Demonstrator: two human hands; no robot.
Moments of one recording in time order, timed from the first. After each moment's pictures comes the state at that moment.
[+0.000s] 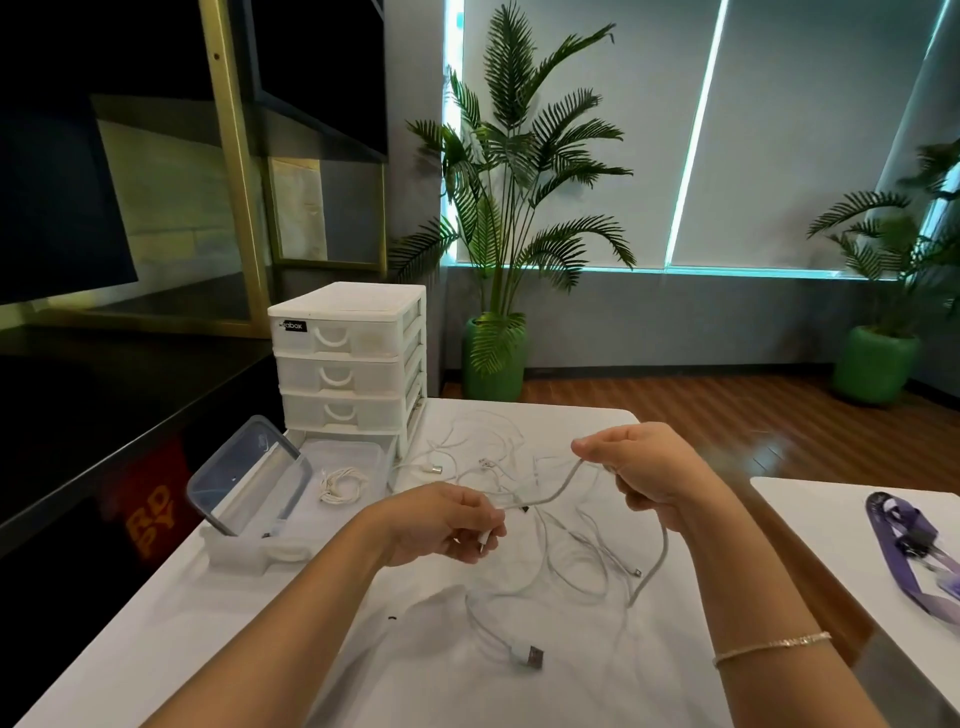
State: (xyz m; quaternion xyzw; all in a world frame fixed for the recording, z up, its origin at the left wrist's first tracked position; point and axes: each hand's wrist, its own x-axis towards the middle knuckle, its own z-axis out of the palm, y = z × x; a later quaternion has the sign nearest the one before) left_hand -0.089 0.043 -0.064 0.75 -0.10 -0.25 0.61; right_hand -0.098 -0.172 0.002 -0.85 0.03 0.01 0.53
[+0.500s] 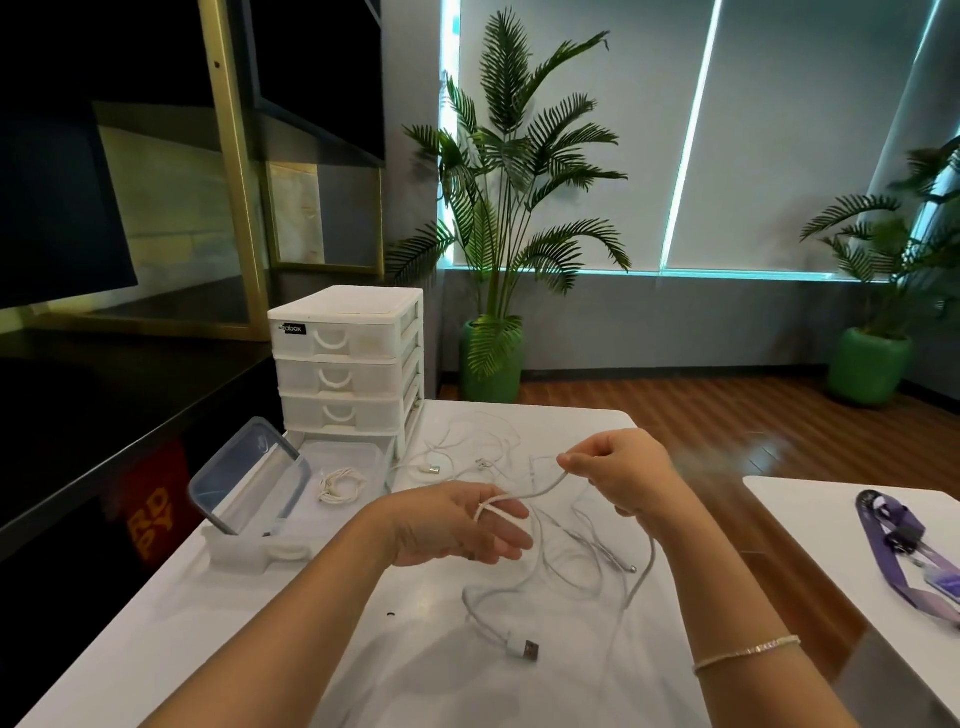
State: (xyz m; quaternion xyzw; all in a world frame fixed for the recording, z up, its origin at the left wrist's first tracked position) left_hand -0.102 0.032 -0.048 0.74 -0.14 -0.29 0.59; right_hand -0.104 -0.161 -0.005 -0.89 0.02 -0.03 0.46
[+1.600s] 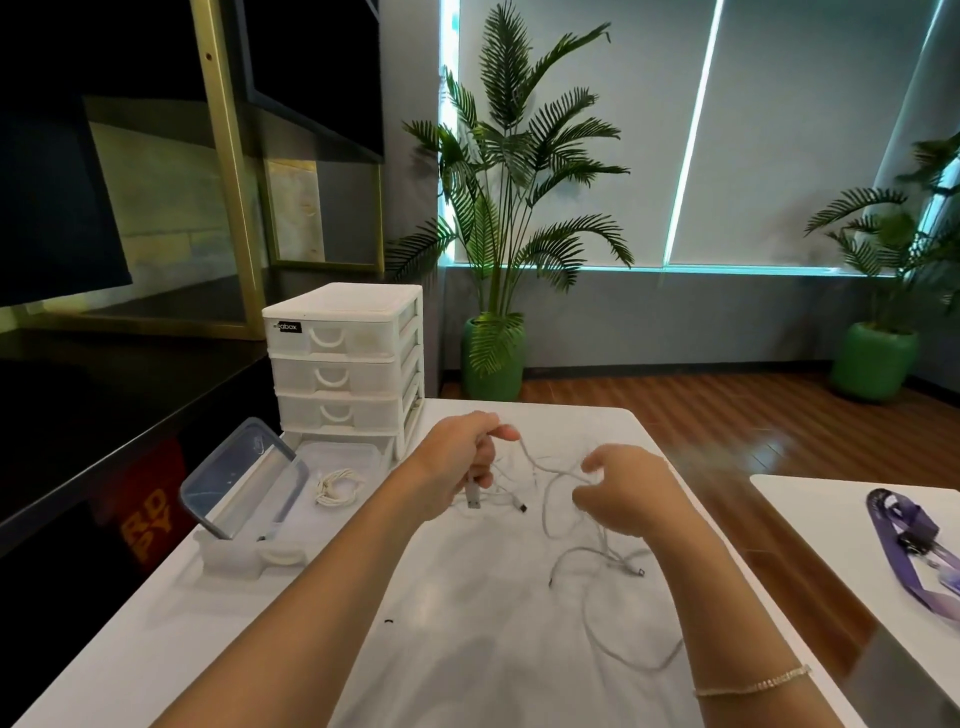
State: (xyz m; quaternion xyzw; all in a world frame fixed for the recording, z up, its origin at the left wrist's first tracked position) left_hand -0.085 0.008 -0.019 0.72 -0.04 -0.05 0.69; right_hand -0.103 -0.159 -0.014 -0.98 0.01 -0.02 0.22
